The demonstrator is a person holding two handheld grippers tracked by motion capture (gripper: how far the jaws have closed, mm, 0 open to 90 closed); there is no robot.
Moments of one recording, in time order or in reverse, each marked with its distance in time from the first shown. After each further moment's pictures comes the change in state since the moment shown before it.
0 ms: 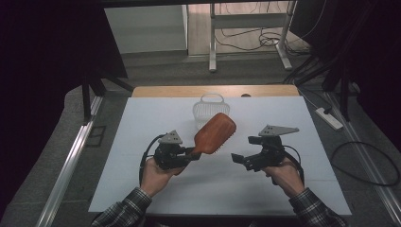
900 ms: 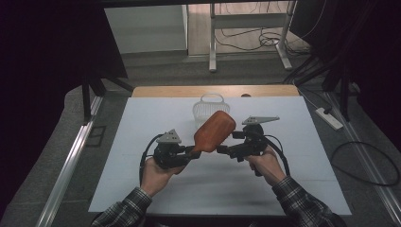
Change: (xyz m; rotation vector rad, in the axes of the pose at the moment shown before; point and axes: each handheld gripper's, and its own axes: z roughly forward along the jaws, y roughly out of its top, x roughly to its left) left arm 0.000 0.001 -0.003 -0.033 -0.003 -0.001; right arm 0.001 0.024 0.044 0.027 0.081 0.101
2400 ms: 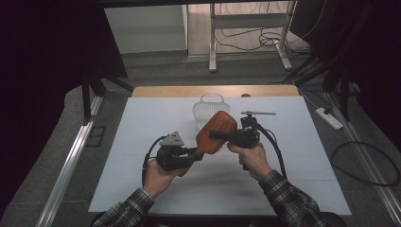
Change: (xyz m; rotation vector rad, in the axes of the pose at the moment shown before) left arm -0.004 -0.003 0.009 0.002 -0.005 0.018; right arm -0.017 0.011 0.021 -0.098 0.161 0.292
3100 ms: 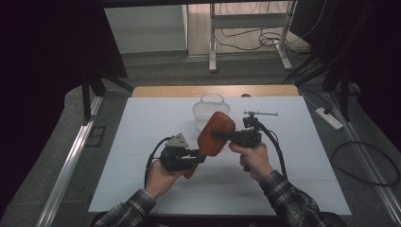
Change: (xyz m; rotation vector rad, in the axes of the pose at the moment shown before) left arm 0.000 -0.001 0.010 0.030 -0.006 0.007; right arm 0.005 0.000 -0.006 0.010 0.021 0.046
